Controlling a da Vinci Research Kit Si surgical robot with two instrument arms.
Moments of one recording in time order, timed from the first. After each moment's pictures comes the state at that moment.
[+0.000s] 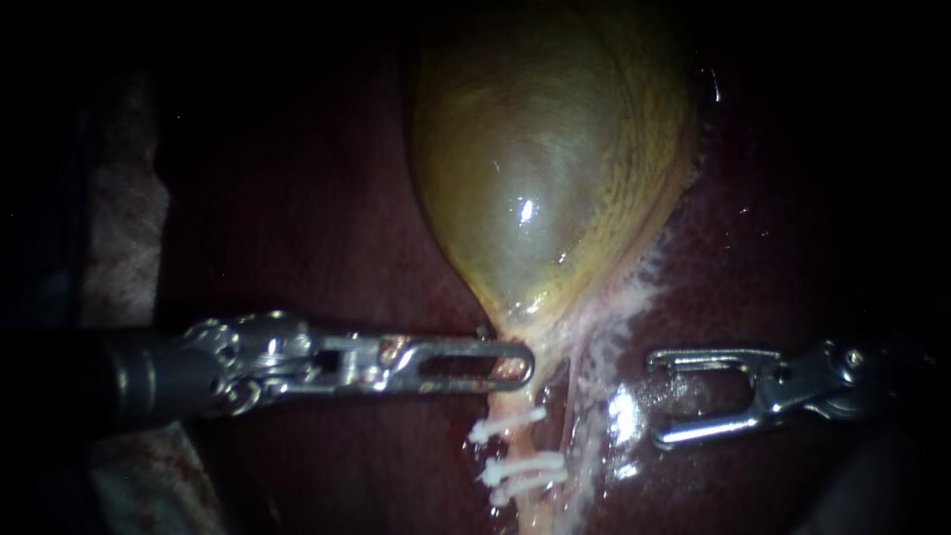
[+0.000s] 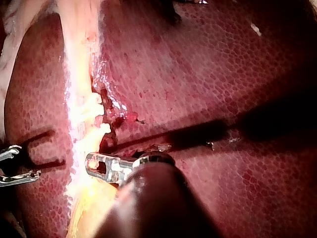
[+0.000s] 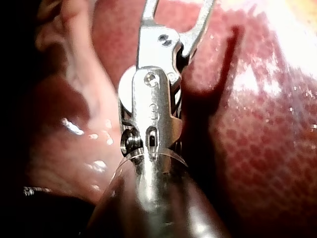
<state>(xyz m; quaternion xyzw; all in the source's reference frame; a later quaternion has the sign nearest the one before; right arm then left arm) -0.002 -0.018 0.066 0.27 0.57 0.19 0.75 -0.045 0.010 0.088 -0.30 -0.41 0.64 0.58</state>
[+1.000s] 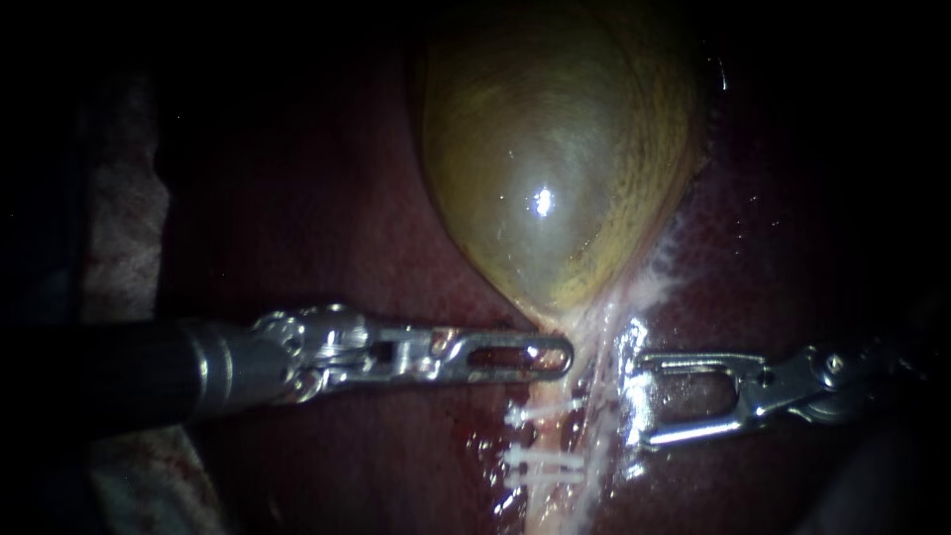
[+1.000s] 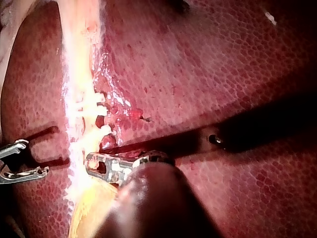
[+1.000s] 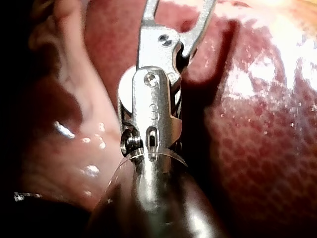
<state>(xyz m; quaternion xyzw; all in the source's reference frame) -0.001 -0.019 0.068 0.26 0.57 0.19 0.75 -0.049 0.010 0.092 -0.30 -0.41 0.64 0.58</state>
